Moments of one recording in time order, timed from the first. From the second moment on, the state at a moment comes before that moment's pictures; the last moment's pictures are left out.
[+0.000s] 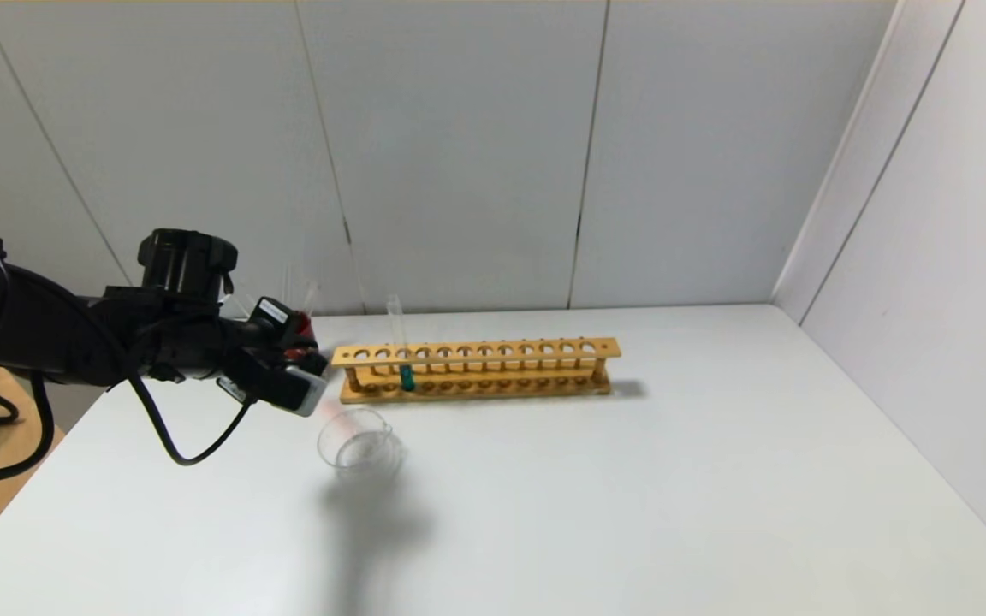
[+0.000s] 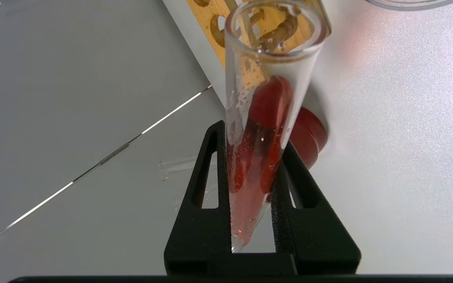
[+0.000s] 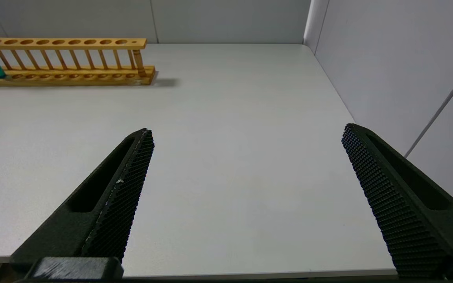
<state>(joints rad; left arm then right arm) -0.09 1.90 -1.07 -0.18 -0.23 1.99 0.00 0.00 0.00 0.00 0.00 0.00</state>
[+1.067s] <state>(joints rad) -0.09 1.95 -1.08 -0.25 -0.24 2.08 0.00 0.00 0.00 0.00 0.00 0.00</state>
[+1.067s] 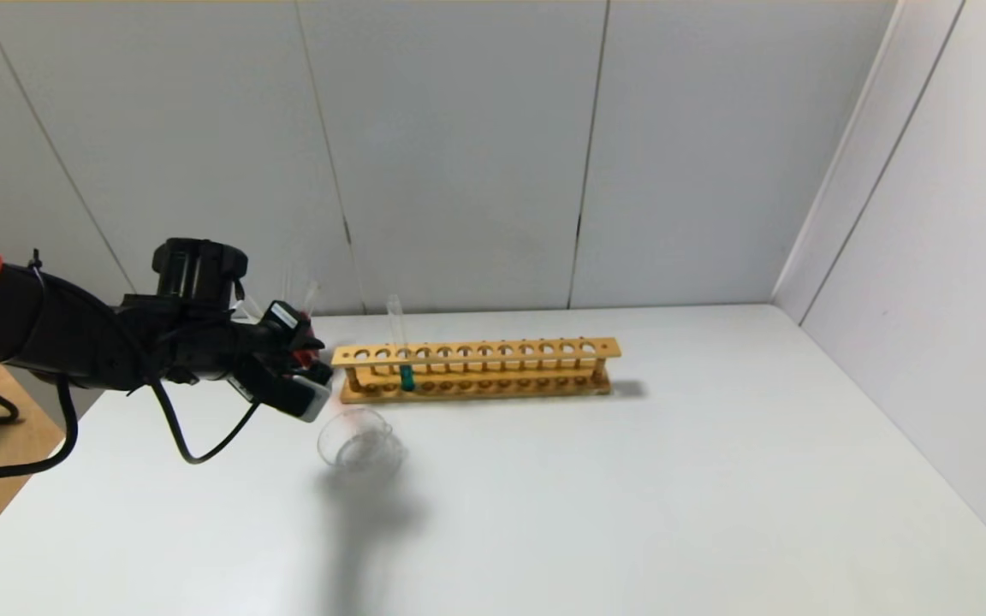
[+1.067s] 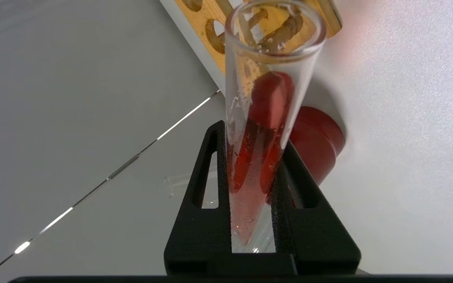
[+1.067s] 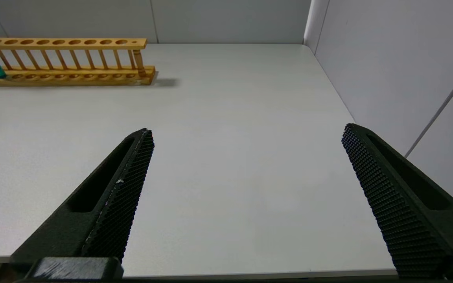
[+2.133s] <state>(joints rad) -0.09 1.97 -1.08 -0.30 -0.24 2.13 0.00 0.00 0.00 0.00 0.00 0.00</state>
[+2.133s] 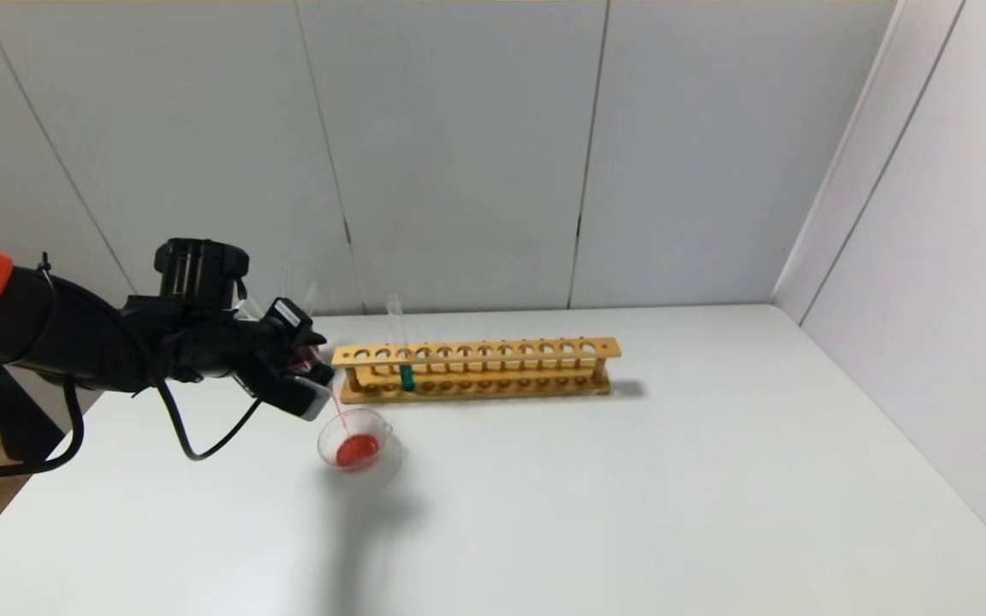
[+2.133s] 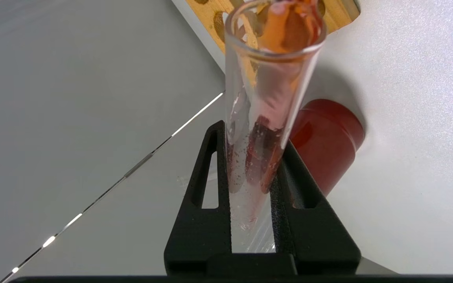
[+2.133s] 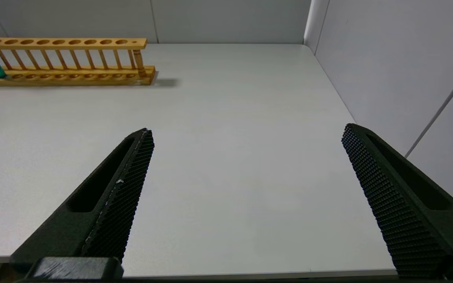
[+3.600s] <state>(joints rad) -0.09 1.96 -1.12 -0.39 -0.21 2.40 0.00 0.00 0.00 0.00 0.00 0.00</state>
